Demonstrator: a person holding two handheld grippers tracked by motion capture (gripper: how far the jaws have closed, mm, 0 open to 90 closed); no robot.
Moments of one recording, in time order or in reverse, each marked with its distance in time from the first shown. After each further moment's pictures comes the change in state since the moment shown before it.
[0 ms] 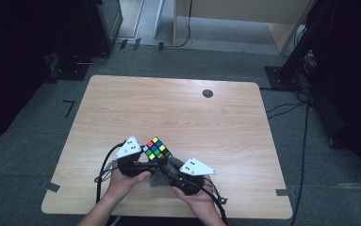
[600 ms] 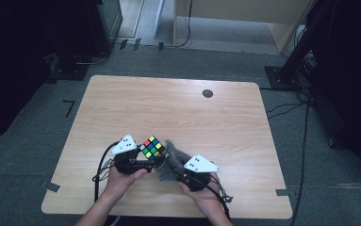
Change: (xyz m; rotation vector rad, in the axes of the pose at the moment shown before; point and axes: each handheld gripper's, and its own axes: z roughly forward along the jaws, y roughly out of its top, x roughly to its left) left arm 0.010 -0.002 -0.005 -0.002 -0.016 -0.051; right arm -0.015 0.011 -0.013 0.029 -0.135 -0.061
